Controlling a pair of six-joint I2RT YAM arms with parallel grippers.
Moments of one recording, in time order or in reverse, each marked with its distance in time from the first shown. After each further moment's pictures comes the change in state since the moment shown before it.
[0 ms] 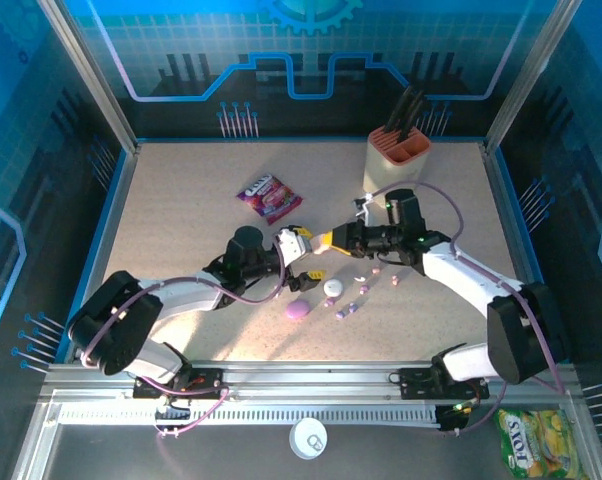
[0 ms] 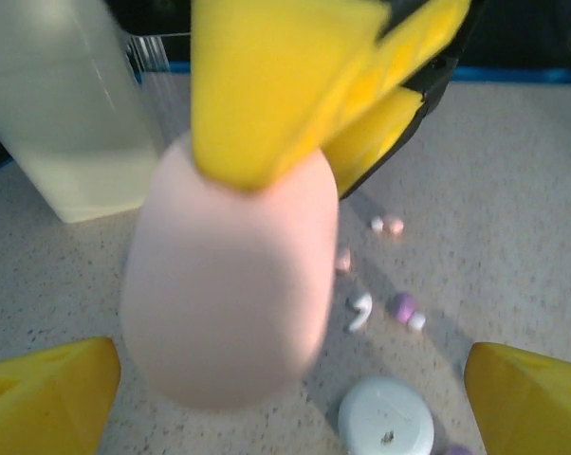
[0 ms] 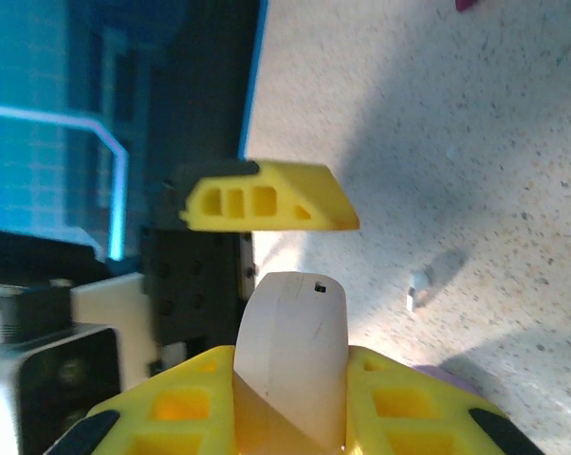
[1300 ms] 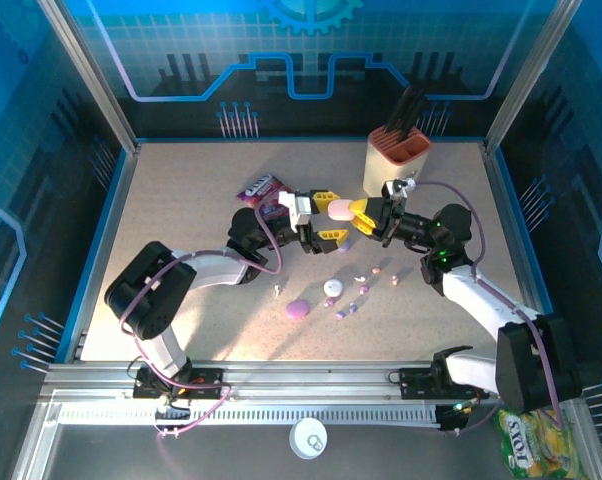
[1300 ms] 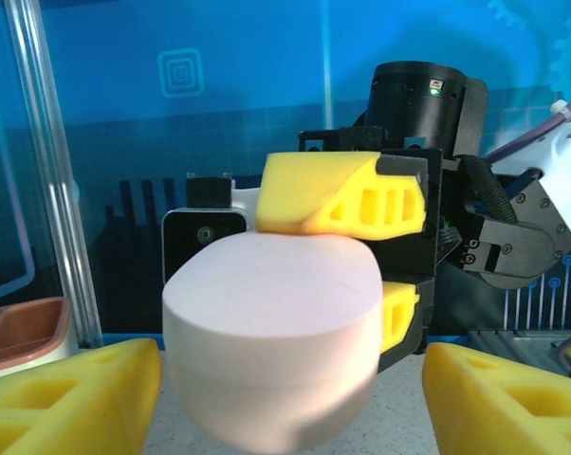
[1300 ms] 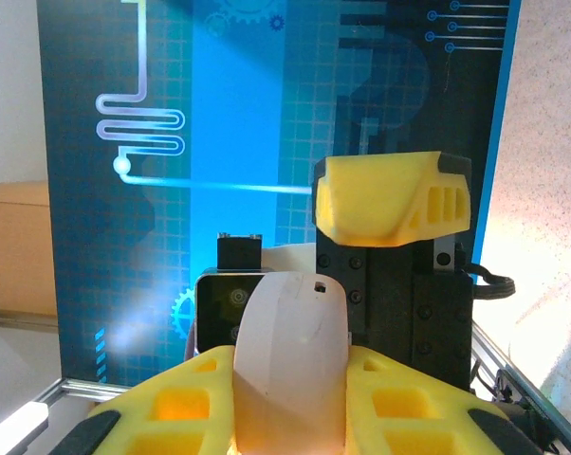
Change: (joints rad) left arm 0.007 0.242 0.275 0.611 0.256 -0.411; right arm -0.135 -0.148 -0.197 0.875 -0.133 0.906
